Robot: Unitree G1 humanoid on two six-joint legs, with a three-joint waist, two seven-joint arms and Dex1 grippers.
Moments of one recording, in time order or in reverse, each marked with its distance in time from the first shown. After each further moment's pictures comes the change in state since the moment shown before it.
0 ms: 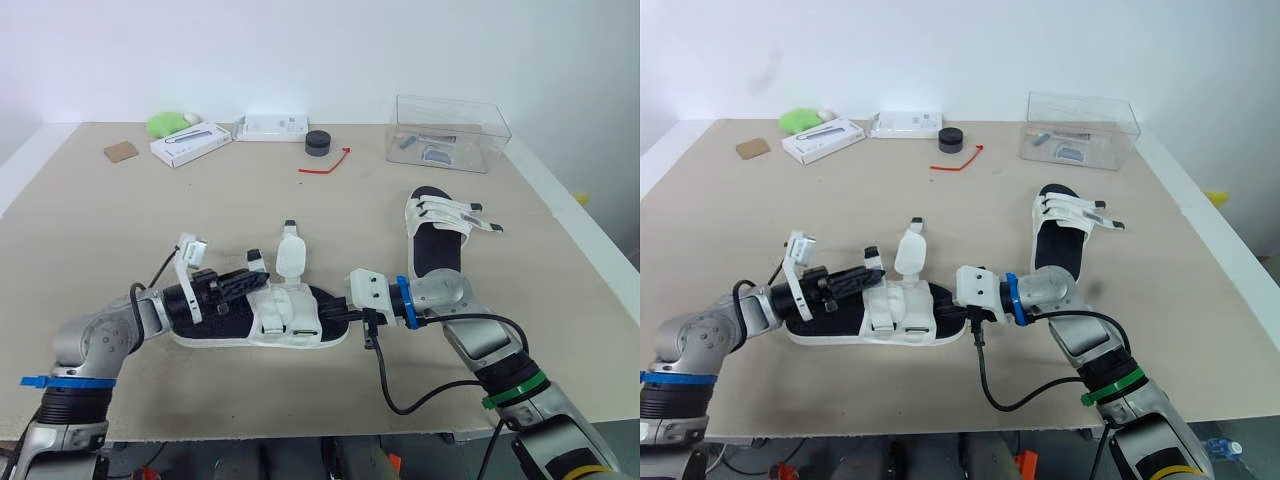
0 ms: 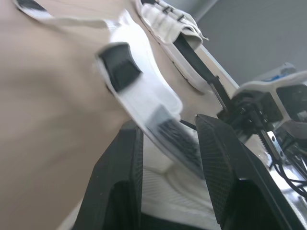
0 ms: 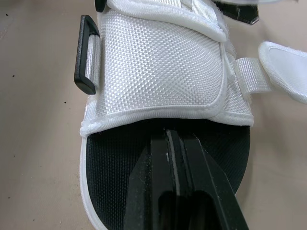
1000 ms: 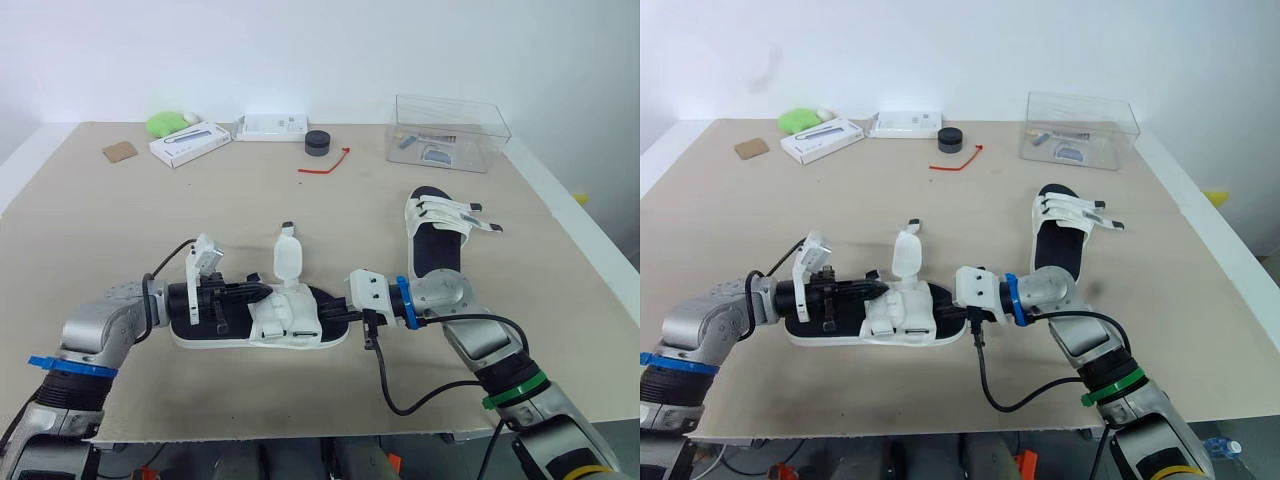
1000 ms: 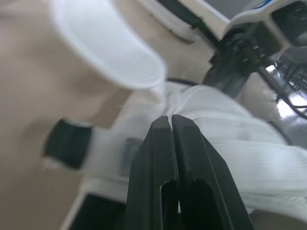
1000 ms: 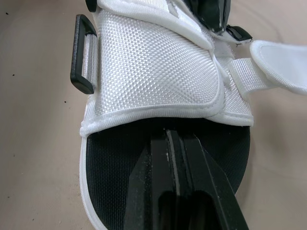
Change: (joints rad) left arm -0.075 0.076 -0.147 0.081 0.255 -0.128 -0.281; right arm 0.000 -0.001 0.004 0.000 0.000 -0.008 -0.001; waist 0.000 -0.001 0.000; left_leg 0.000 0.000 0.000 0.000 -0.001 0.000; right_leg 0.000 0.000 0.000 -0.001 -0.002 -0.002
